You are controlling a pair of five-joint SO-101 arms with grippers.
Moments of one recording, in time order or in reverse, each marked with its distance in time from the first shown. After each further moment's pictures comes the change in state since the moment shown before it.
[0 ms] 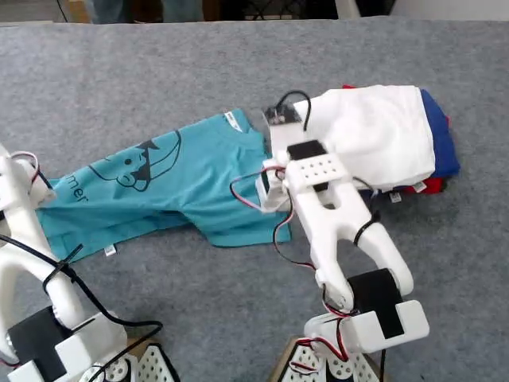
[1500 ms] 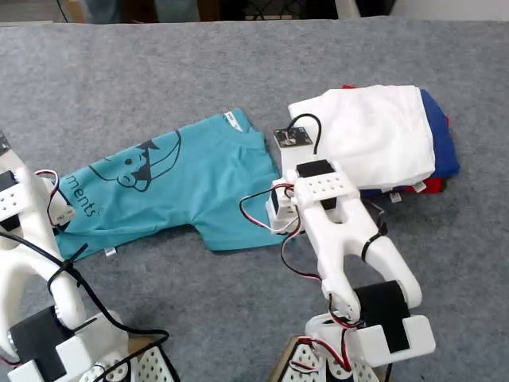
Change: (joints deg) left arm 2.0 0.0 10.9 0.1 3.1; right arm 2.2 -4.6 14.8 -3.8 0.0
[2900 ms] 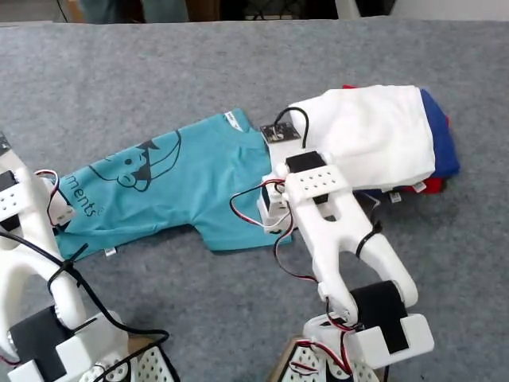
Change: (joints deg) left arm 0.0 0.0 0.0 0.0 0.0; right arm -3.5 0.0 -5.6 6.9 0.0
